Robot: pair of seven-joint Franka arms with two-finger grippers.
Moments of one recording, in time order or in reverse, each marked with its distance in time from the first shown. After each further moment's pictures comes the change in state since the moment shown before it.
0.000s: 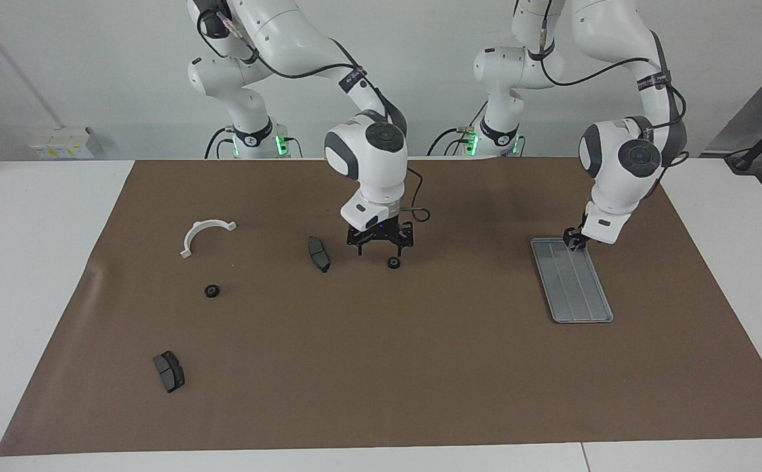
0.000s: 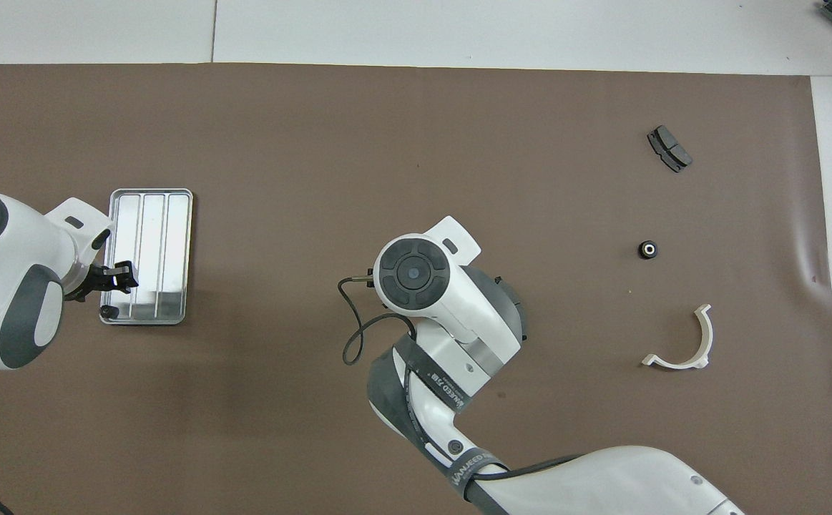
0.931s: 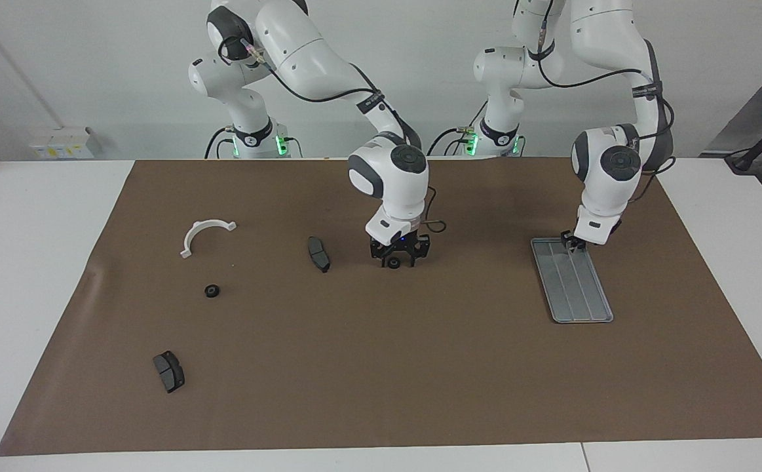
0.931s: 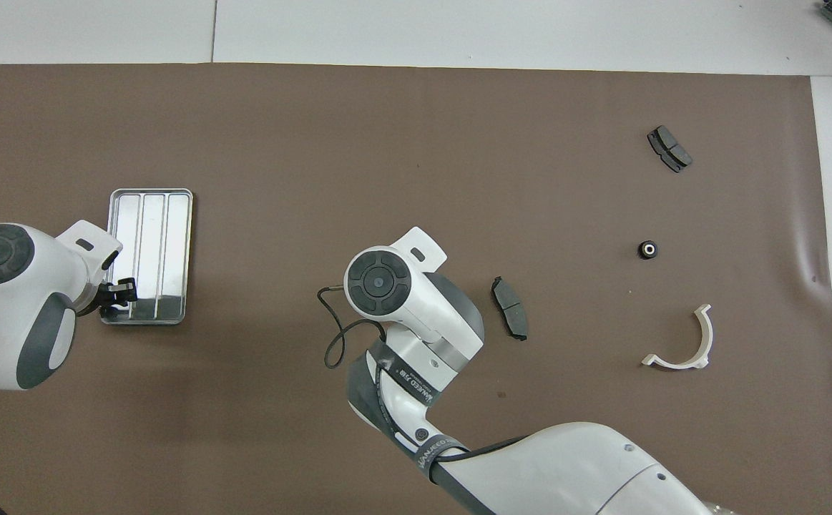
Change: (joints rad) left arm 0.020 0.000 0.004 -0.101 0.090 0.112 -0.059; right arm 0.039 0.113 -0.002 0.062 -0.010 0.055 0.007
